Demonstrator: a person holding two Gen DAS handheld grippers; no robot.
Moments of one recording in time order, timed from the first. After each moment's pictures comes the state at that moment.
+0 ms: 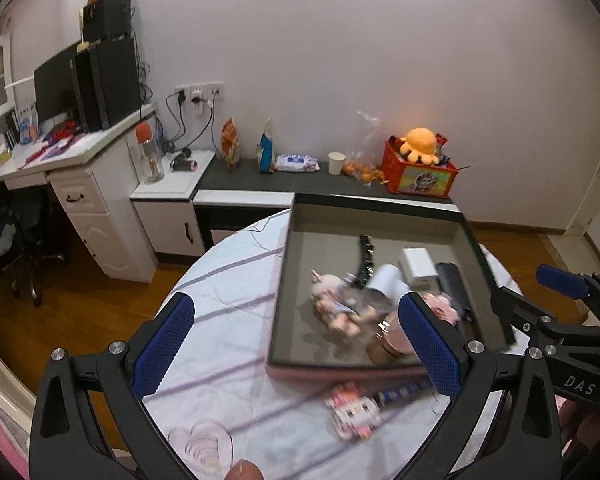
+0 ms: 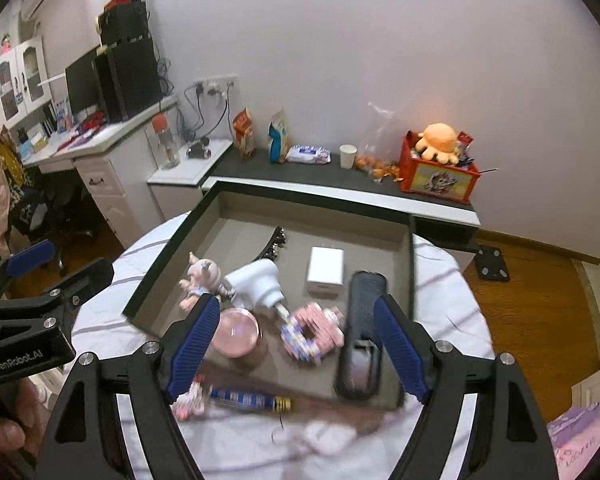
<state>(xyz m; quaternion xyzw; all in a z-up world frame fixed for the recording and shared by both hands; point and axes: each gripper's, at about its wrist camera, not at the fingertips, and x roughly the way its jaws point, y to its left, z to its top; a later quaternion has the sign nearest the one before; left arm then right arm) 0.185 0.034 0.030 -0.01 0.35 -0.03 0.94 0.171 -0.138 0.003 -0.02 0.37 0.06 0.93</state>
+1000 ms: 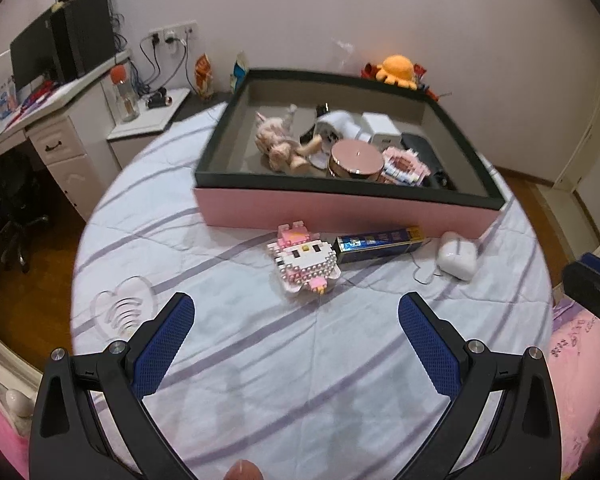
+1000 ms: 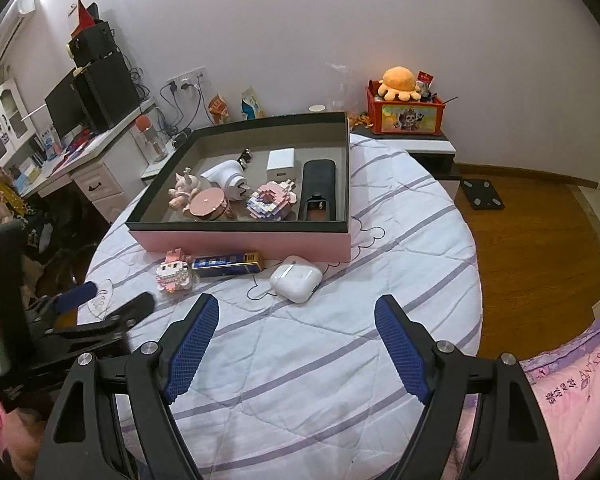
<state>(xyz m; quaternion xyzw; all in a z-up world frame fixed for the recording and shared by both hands) 0.126 -0.009 -0.066 0.00 0.45 -0.06 0.89 0.060 -0.198 -0.050 0.07 0.40 0.04 0.91</state>
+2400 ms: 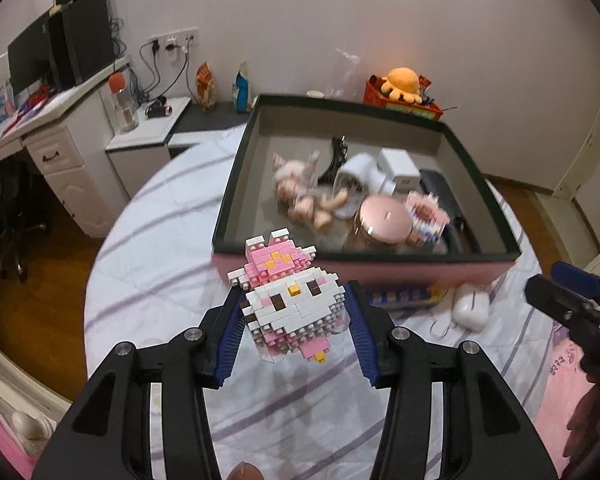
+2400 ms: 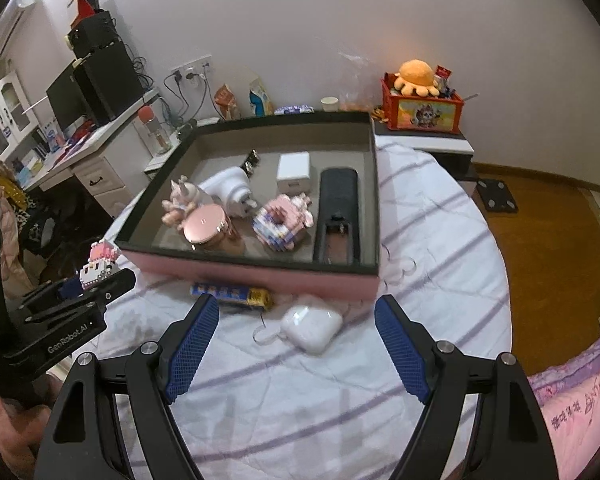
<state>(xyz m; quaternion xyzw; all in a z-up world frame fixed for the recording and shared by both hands) 0.167 0.010 -0.037 0.00 0.43 -0.06 0.90 0.121 -0.184 -0.053 0.06 0.42 0.06 0.90</state>
